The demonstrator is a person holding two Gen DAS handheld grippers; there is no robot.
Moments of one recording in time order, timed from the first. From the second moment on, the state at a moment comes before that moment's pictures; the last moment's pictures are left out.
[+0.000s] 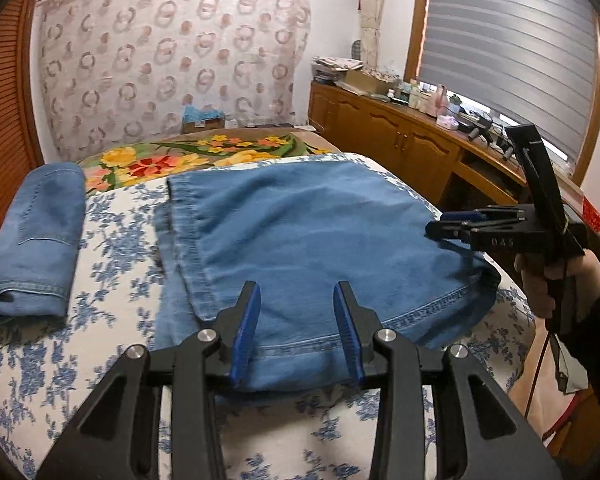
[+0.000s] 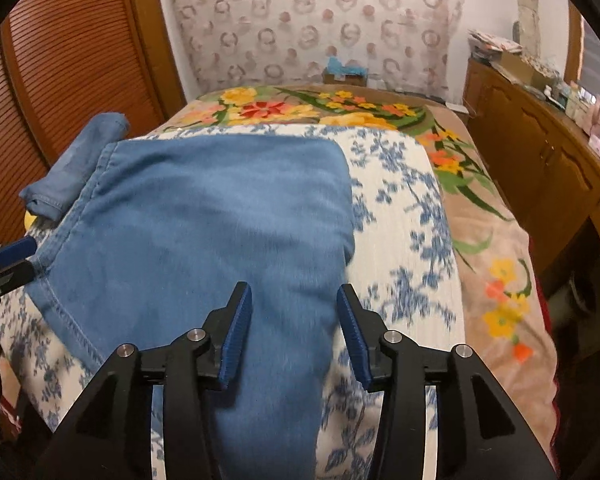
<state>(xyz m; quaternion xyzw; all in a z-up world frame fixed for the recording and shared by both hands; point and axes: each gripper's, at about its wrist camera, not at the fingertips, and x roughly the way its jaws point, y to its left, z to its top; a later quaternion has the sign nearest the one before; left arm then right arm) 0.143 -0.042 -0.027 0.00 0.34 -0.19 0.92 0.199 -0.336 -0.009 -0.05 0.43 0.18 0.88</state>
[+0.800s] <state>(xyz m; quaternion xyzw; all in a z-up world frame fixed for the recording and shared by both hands) 0.139 -0.086 -0.073 0.04 0.37 -0.20 0.91 0.156 -0.357 -0.024 0.00 0.42 0.17 0.89</state>
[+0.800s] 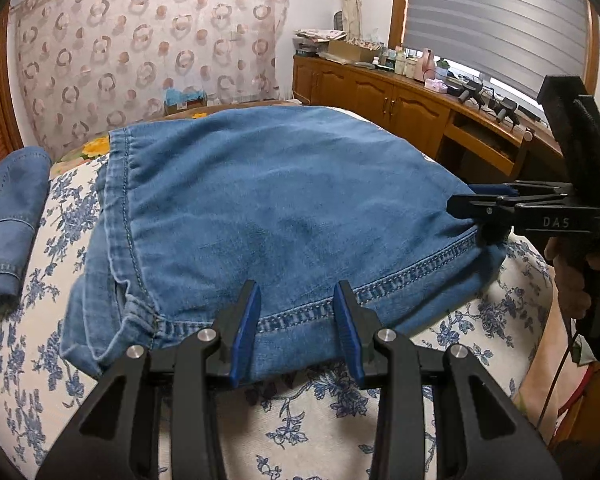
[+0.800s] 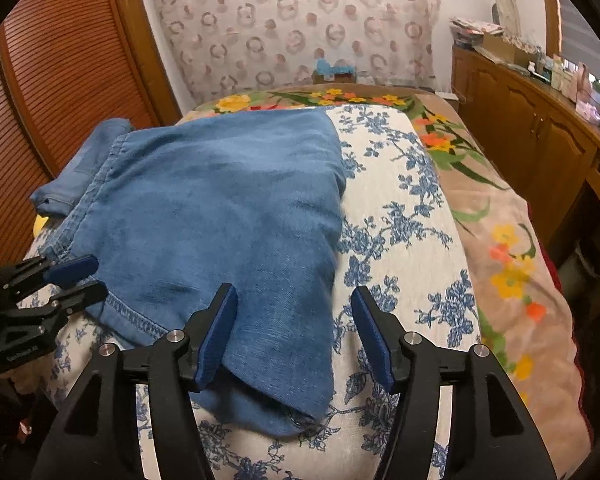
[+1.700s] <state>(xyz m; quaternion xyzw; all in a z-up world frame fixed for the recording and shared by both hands) 0.139 -0.084 -0.077 0.04 0.36 -0.20 0.91 0.159 -0.351 -0.043 0.04 0.43 0.20 0.88</state>
